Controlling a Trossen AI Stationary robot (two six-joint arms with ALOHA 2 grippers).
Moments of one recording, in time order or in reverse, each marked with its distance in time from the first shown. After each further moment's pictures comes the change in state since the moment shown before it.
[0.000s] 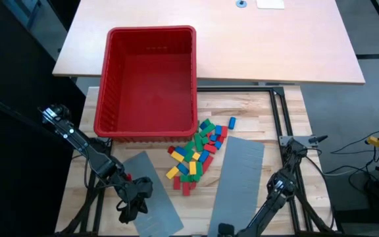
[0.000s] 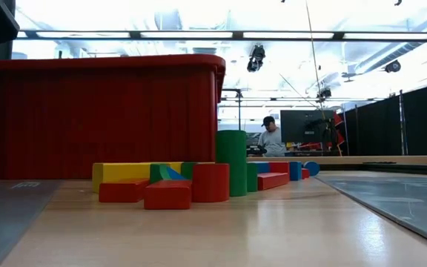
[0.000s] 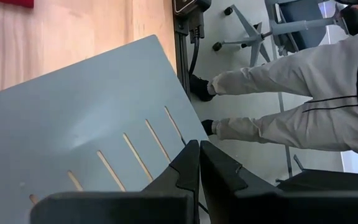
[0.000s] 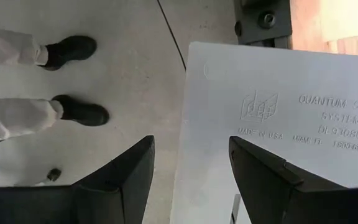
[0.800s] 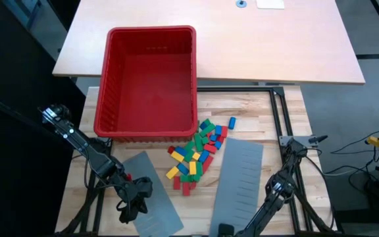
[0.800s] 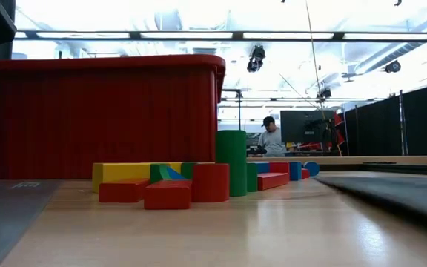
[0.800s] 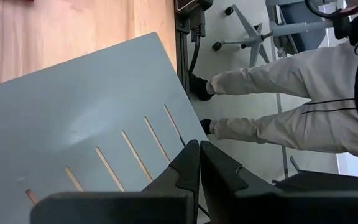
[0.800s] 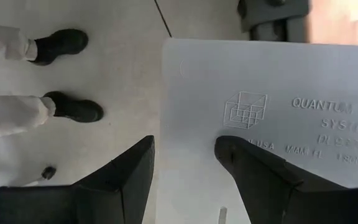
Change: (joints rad) left arm 0.000 0.000 0.000 -0.003 0.005 -0.027; right arm 0.009 0.054 -0.001 0.007 -0.030 0.017
